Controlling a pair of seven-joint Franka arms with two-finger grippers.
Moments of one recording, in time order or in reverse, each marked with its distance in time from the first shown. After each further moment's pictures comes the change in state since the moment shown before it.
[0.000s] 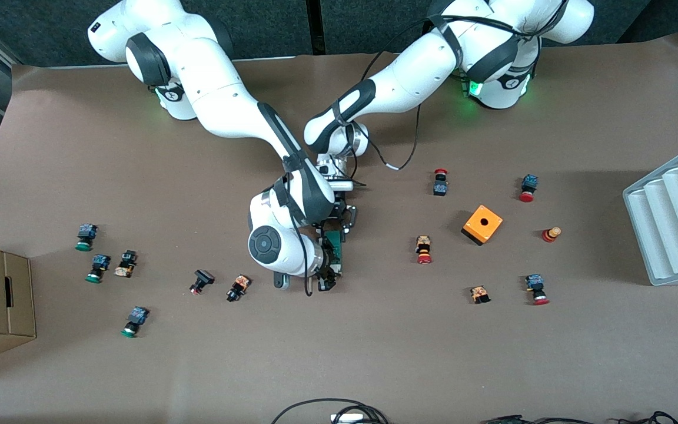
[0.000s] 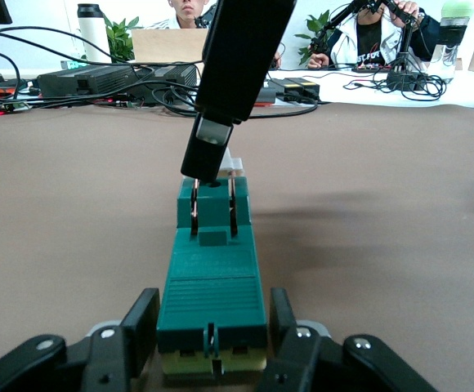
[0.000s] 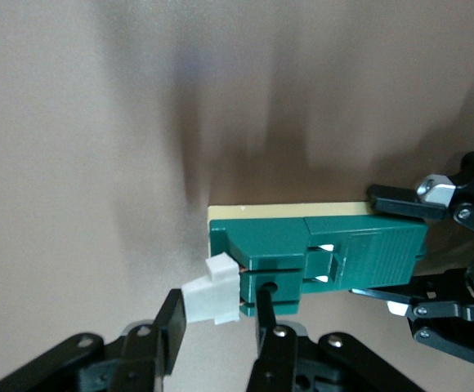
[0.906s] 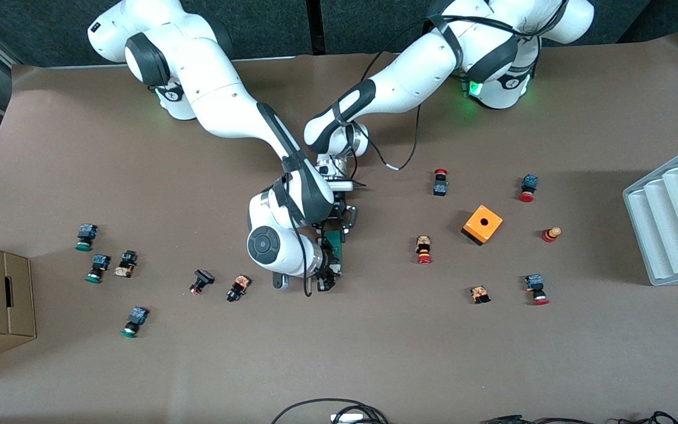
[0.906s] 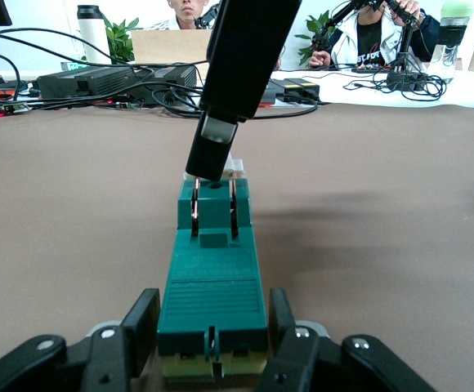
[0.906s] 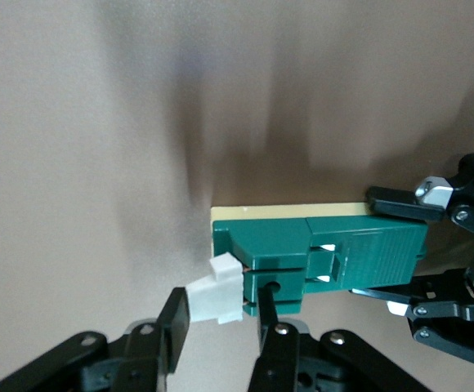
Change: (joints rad) left arm 0.000 0.000 0.001 0.001 0.000 0.000 0.001; right arm -0.005 -0.004 0.000 -0.001 0.000 -0.002 0.000
